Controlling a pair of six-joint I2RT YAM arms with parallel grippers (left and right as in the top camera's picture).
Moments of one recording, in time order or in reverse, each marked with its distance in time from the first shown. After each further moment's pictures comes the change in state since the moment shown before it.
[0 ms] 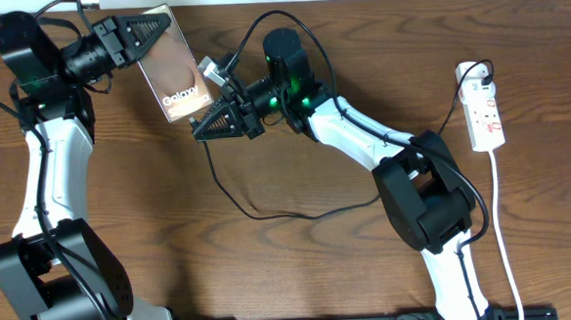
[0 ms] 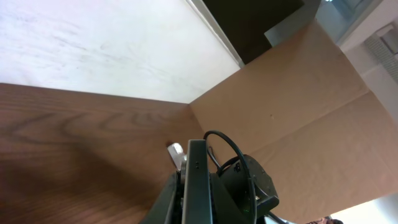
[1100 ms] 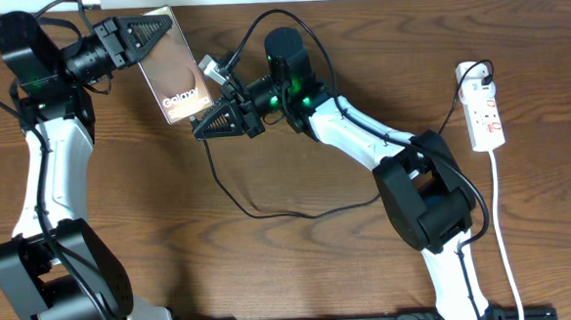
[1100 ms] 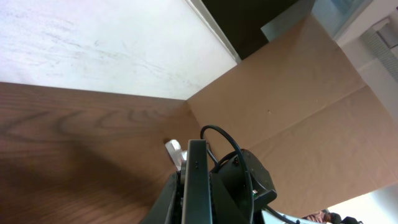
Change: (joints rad) left arm 0.000 0.000 0.000 0.003 0.023 0.005; right arm -0.005 0.000 0.000 0.017 0.001 0.016
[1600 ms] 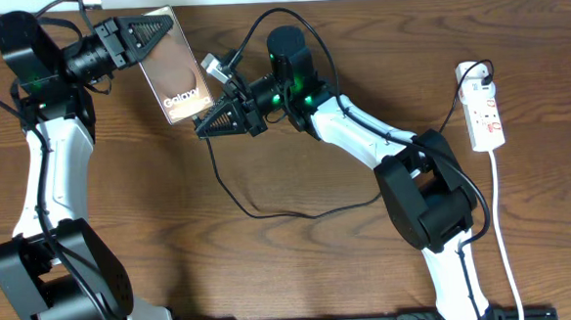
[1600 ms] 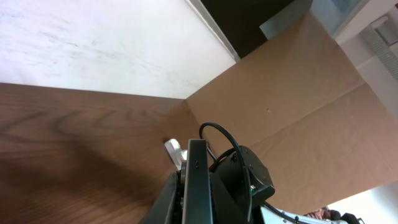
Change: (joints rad) left arm -0.001 0.000 0.000 0.003 0.006 0.003; right arm -0.011 0.000 0.000 0.000 -0.008 0.002
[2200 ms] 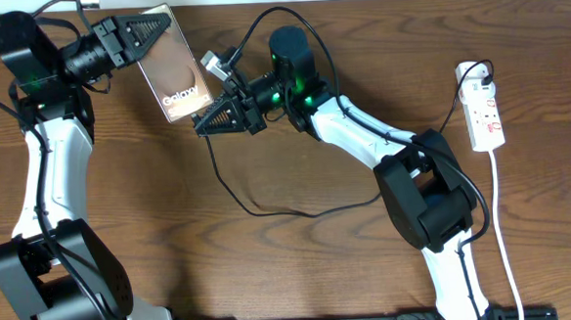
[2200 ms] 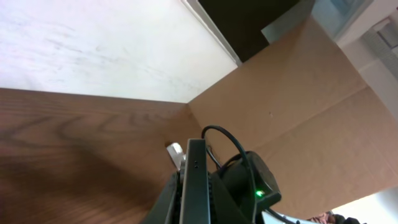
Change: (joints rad) left arm 0.002 0.000 0.000 0.007 -0.016 0.003; right arm -0.001 0.000 -0.006 0.119 0.011 0.109
